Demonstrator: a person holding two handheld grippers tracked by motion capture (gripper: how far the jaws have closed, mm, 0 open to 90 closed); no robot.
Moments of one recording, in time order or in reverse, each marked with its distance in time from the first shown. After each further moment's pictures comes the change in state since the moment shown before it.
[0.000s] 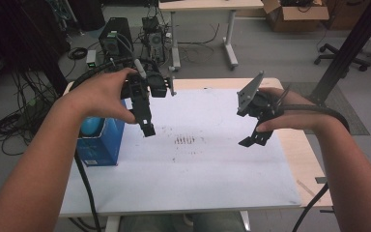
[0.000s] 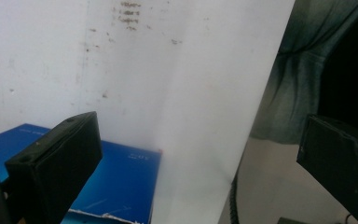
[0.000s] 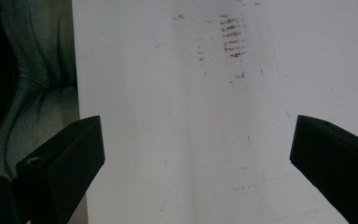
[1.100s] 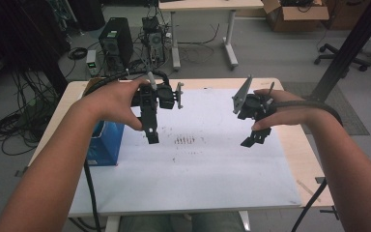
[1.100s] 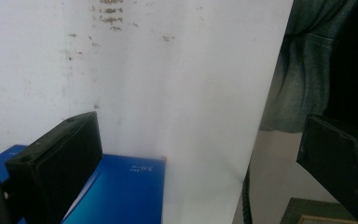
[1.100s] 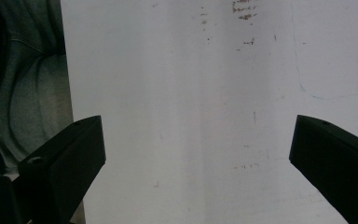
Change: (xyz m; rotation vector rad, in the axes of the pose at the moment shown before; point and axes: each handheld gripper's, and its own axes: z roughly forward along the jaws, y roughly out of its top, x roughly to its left) left arm 0.004 0.014 0.029 0.053 -0.042 0.087; right arm -0.019 -0.005 0.022 0.138 0.058 -0.001
